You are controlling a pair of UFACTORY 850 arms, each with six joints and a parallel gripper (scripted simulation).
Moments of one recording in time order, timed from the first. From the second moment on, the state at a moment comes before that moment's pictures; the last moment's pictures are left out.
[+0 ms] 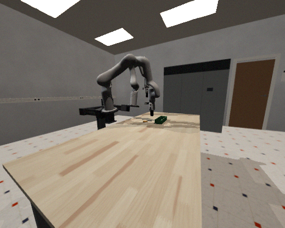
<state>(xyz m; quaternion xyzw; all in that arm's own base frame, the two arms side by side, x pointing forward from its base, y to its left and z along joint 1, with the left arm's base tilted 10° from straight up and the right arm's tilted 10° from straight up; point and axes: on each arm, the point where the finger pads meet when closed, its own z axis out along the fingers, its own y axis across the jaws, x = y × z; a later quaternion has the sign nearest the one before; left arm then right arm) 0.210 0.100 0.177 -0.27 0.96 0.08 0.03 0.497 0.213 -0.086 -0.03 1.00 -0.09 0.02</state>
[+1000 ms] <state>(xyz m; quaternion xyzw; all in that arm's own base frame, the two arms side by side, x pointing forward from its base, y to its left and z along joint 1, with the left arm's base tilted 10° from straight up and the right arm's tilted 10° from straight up) 0.210 0.100 0.177 -0.27 0.96 0.08 0.03 0.601 0.165 -0.076 0.29 0.95 -0.08 0.03</state>
